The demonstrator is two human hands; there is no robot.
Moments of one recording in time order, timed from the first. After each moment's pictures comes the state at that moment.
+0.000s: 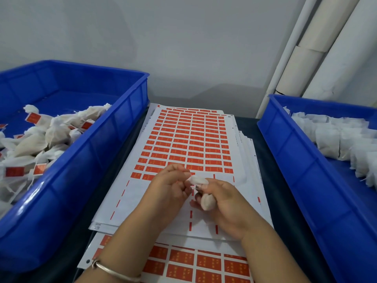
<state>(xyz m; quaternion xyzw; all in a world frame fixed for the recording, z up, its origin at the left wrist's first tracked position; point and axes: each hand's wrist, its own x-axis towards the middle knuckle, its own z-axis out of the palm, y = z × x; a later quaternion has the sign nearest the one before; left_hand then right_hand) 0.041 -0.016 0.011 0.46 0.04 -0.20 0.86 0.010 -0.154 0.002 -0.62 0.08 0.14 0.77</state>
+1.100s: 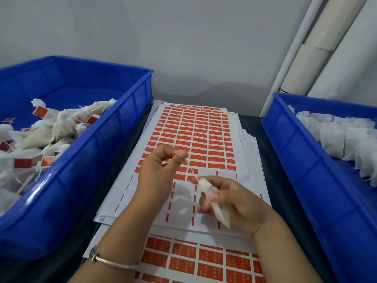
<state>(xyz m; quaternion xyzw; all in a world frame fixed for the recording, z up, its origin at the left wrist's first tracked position) 0.047 -0.010 0.018 0.71 0.01 0.06 0.70 0.005 -0.174 0.016 -0.58 -0.04 0.25 0.77</state>
